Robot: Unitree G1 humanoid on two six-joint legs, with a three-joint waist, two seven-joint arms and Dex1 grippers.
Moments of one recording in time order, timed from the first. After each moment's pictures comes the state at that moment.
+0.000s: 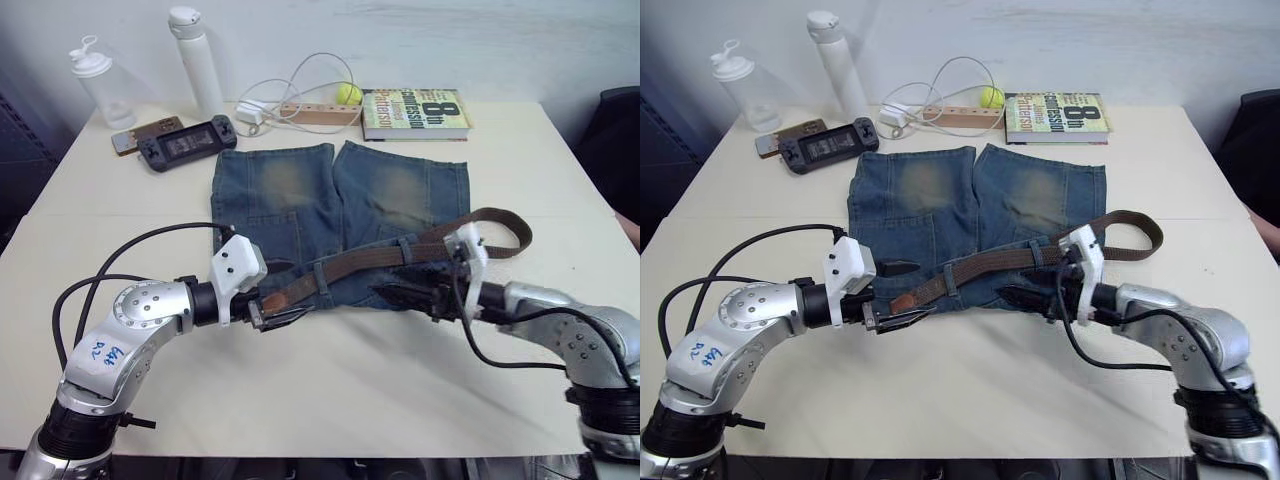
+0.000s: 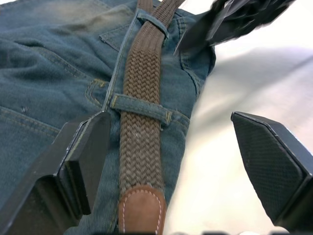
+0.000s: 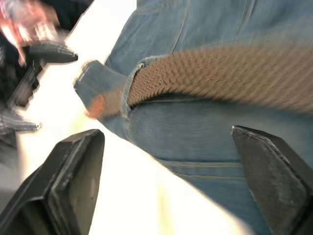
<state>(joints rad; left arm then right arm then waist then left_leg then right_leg) -0.26 0.68 -0.02 -0.53 -0.47 0.67 -0.73 -0.33 -0.74 -0.08 -0.33 0.90 0.91 0.71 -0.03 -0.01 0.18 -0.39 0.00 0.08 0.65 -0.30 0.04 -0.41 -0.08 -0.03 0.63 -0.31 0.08</state>
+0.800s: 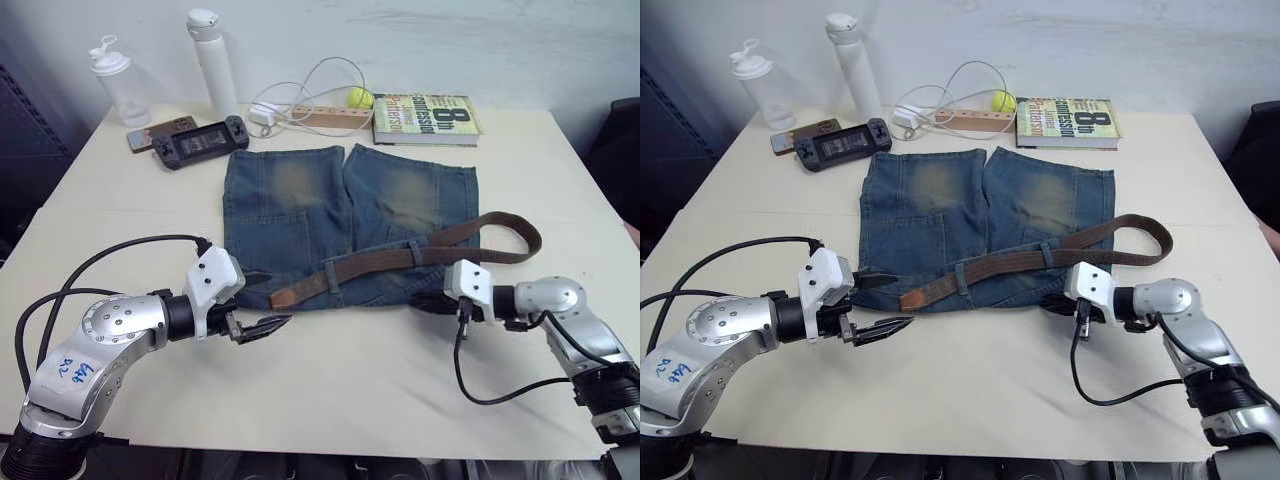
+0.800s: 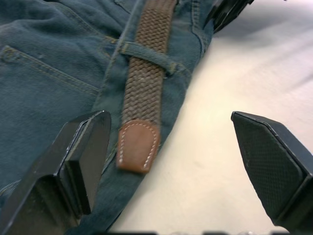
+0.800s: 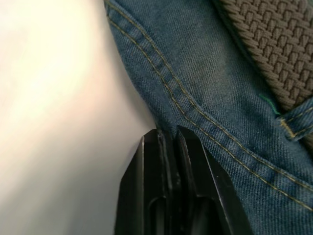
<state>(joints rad) -0.14 0.76 0.08 -0.60 -0.51 0.73 -0.72 -0.41 -0.83 0.18 0.33 0.19 -0.14 1.15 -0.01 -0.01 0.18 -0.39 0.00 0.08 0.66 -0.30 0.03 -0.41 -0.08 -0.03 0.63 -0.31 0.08</state>
